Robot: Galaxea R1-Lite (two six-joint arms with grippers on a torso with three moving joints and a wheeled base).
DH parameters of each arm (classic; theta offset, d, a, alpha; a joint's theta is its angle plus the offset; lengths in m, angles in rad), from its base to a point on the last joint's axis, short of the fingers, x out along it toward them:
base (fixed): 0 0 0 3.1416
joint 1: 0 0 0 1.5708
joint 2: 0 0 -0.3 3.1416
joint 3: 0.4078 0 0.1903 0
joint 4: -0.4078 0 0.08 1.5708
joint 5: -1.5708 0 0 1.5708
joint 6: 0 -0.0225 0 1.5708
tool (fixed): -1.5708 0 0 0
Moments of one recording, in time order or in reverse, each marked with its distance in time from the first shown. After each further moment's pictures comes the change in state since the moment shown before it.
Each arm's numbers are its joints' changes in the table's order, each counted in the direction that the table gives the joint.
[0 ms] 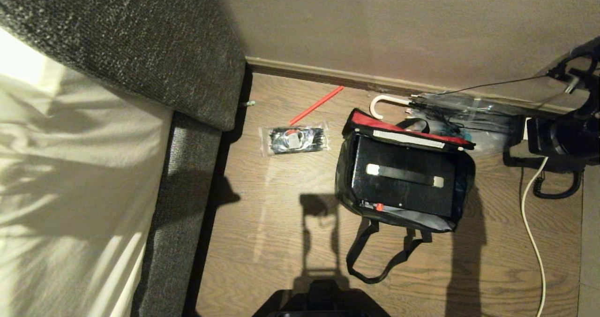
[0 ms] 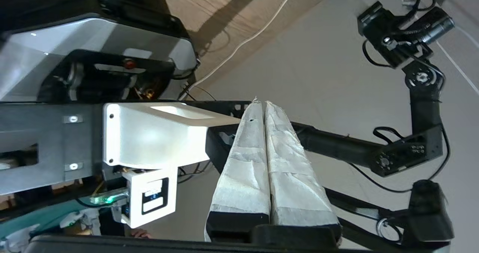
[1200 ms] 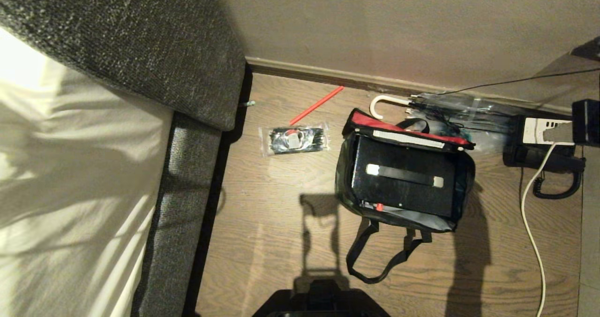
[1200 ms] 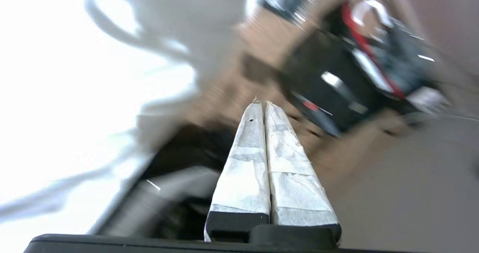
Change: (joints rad) left arm -0.124 -0.153 -0.332 0.374 -0.458 -0.273; right arm -0.001 -0.176 -0.023 -0.006 0.027 0.044
